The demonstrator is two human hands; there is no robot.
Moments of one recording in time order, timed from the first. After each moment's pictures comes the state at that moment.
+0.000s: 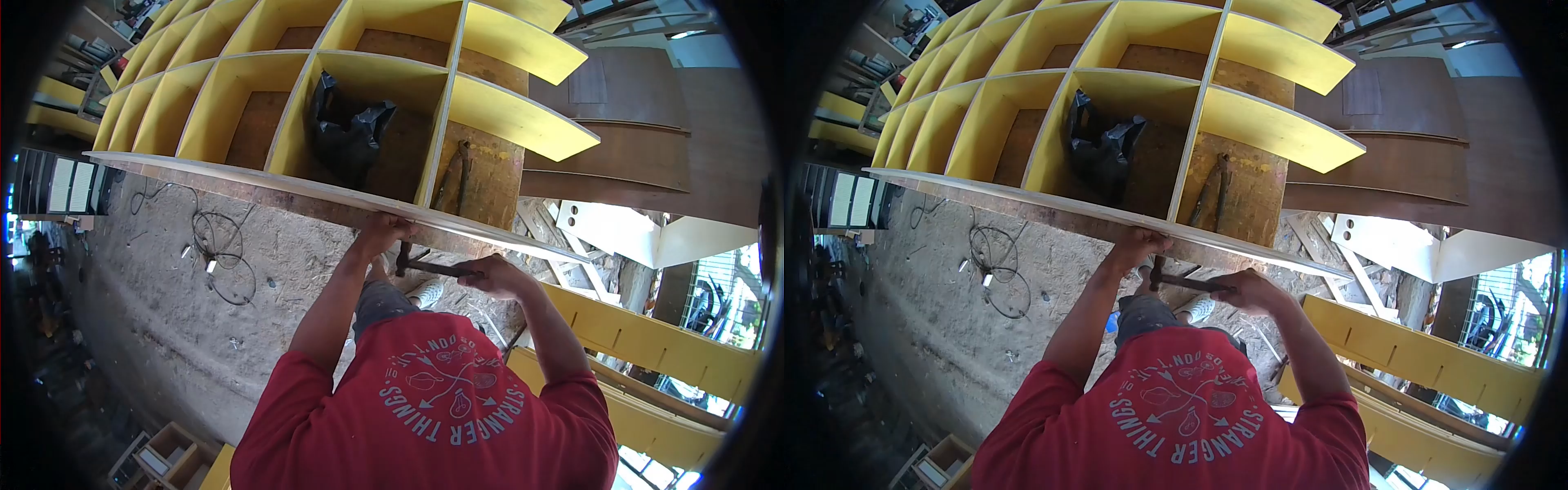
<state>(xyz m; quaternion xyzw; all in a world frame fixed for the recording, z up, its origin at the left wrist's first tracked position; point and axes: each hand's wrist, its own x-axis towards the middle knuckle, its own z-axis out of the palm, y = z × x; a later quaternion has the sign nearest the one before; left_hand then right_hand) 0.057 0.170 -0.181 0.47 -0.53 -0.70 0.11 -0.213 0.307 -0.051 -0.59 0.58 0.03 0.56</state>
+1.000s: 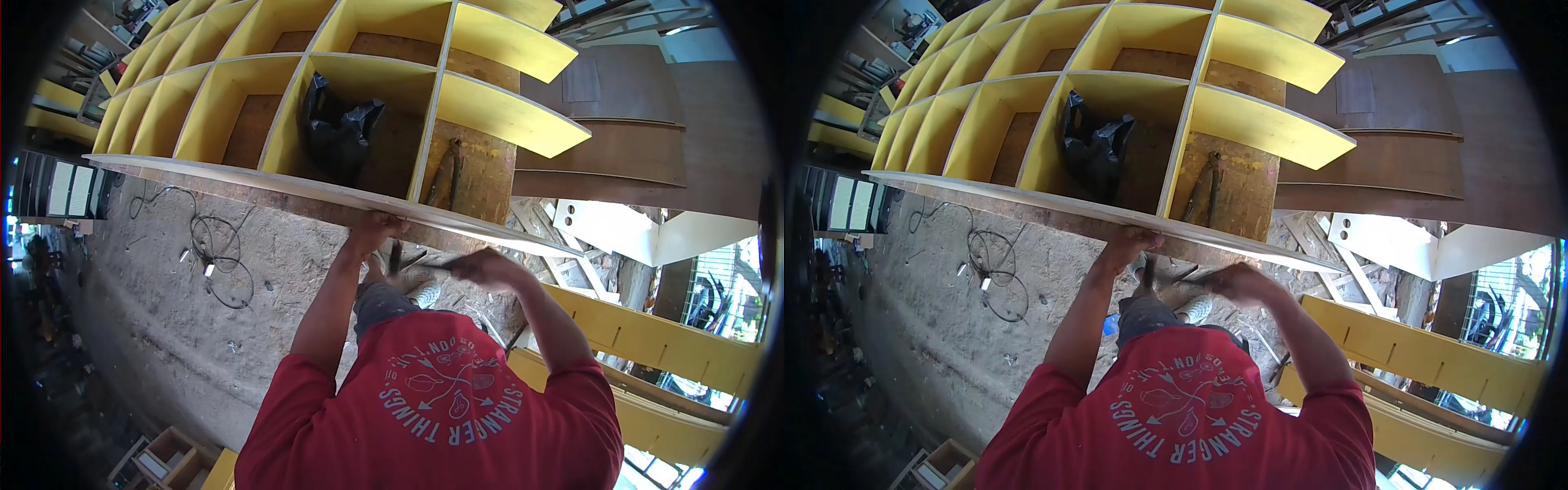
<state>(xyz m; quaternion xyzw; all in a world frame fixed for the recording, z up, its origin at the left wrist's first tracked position) 0.056 0.177 -0.179 0.47 -0.48 -0.72 0.16 -0.220 0.309 -0.069 -0.61 0.58 0.03 0.54</state>
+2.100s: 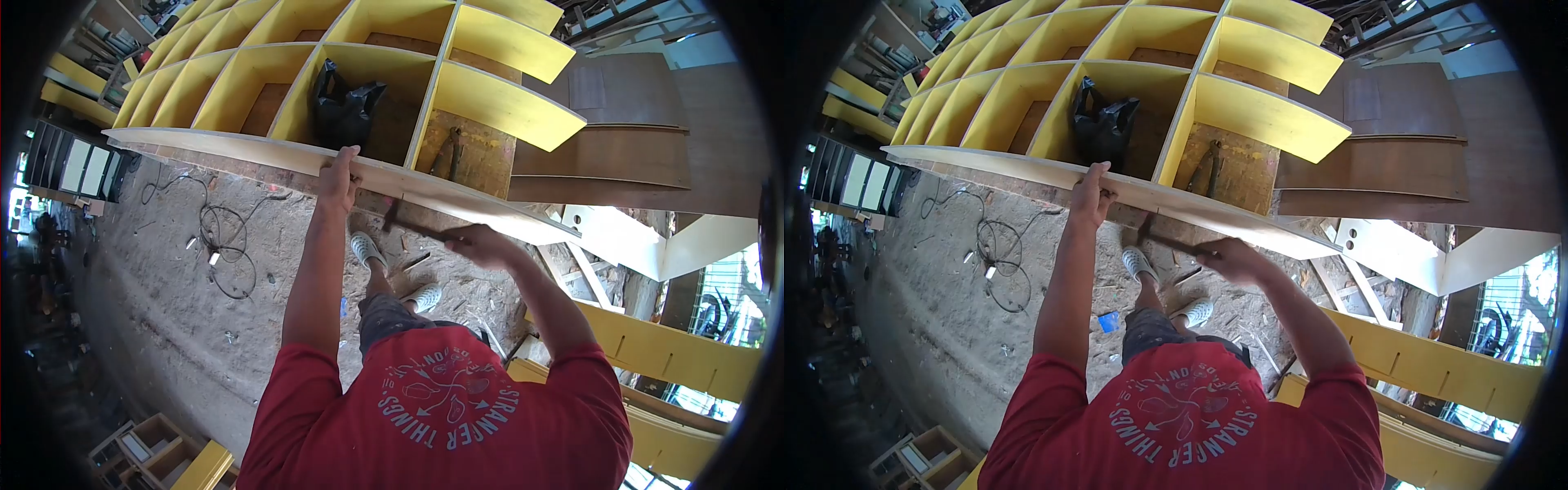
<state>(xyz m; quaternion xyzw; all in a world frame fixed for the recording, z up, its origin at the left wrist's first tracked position) 0.072 0.146 -0.116 0.53 -0.19 -0.66 0.49 -0.218 0.321 -0.057 -0.65 0.58 -0.02 0.49</state>
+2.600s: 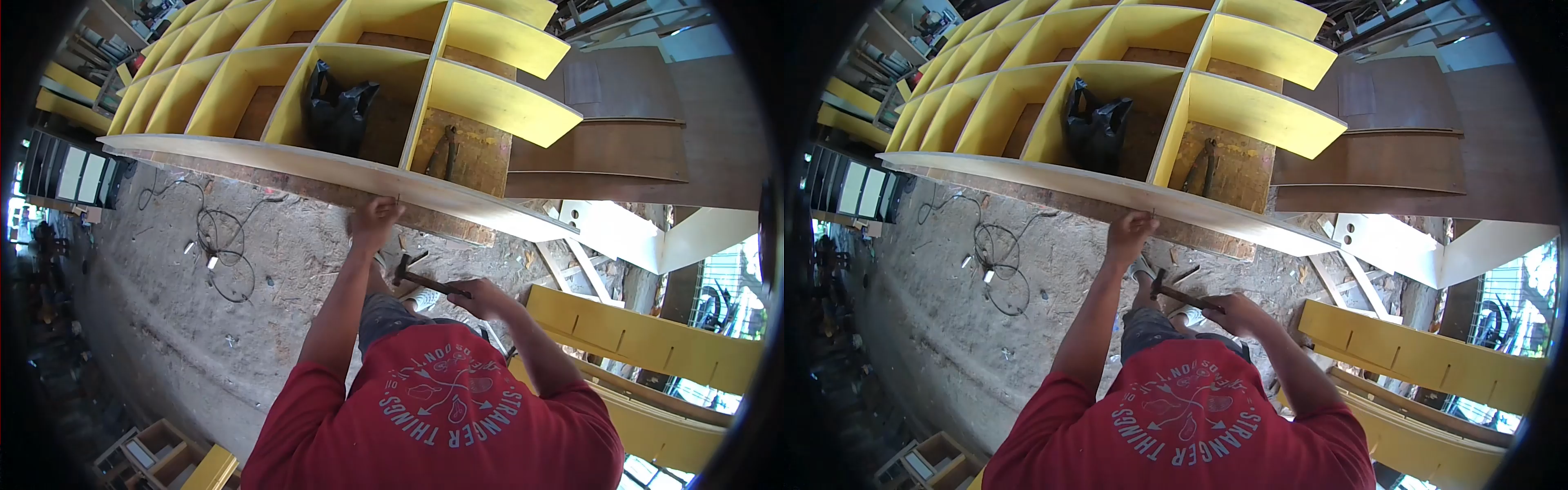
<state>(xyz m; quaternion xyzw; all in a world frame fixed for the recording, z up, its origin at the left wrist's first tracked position) 0.037 0.242 -0.191 0.54 -0.56 -0.53 0.35 -0.212 0.428 -0.093 -0.60 0.59 0.01 0.53</state>
